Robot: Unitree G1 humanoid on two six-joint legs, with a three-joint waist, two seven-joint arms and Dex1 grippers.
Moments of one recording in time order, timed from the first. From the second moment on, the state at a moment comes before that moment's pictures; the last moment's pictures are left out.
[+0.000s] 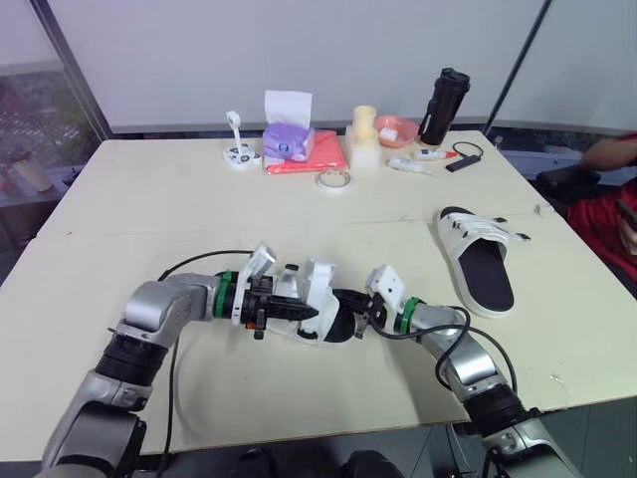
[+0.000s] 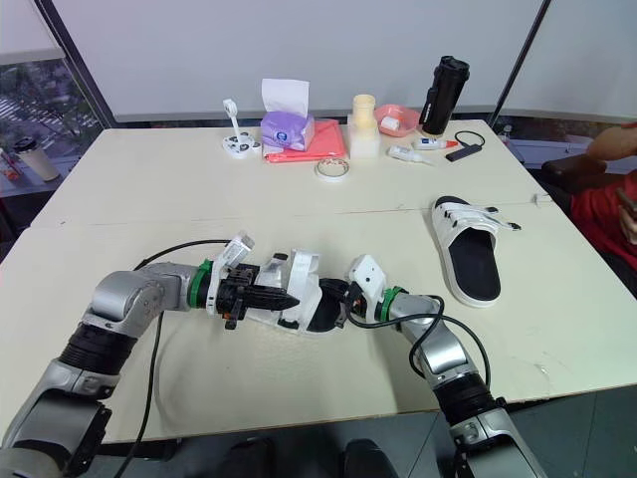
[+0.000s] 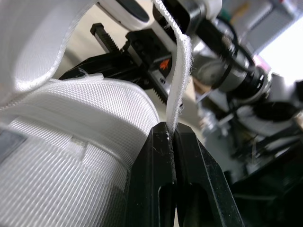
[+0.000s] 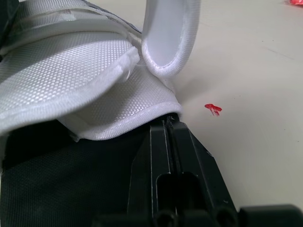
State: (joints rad) left arm -0.58 0.57 -0.21 0.07 -0.58 0.83 -1.22; right arm -0.37 -0.35 0.24 0.21 0.14 0.07 0.77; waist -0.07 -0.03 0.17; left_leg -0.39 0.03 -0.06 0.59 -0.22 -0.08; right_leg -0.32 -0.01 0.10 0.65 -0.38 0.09
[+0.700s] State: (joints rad) left arm -0.53 0.64 -0.28 -0.06 -0.46 0.65 -1.27; right arm -0.36 -0.35 0.24 0.21 0.14 0.07 0.76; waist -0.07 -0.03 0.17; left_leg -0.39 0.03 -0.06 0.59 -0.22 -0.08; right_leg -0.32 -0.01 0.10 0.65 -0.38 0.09
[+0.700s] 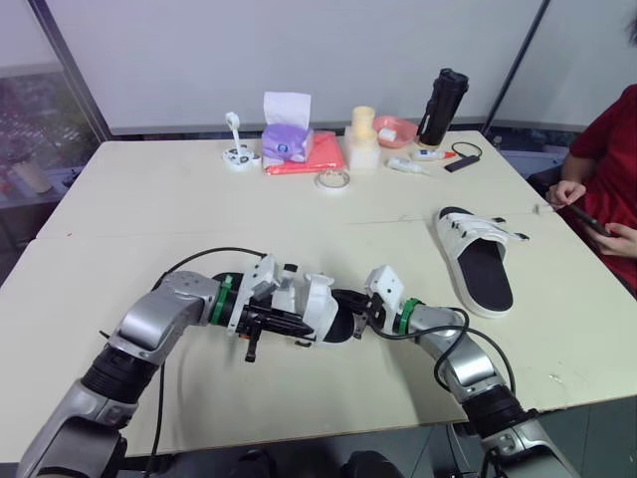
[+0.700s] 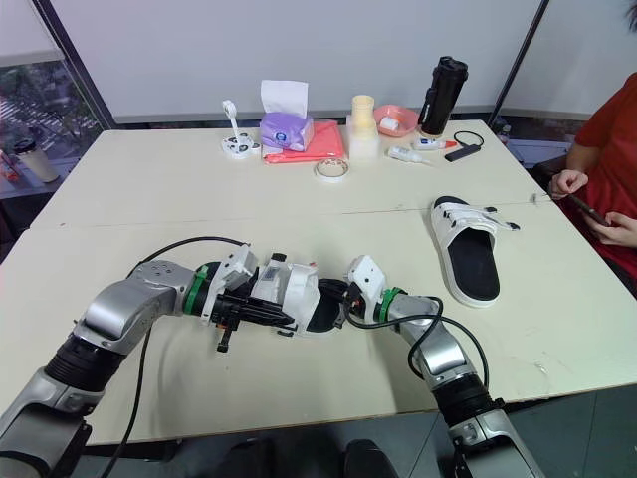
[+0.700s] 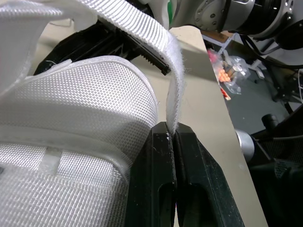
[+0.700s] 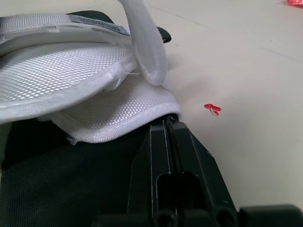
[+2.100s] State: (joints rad) left arm -0.35 0.66 -0.20 -0.14 -0.58 0.78 -1.14; right arm -0.35 -0.36 0.22 0.22 0.14 0.07 0.77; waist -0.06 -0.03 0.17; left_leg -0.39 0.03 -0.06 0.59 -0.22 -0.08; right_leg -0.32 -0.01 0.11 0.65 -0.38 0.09
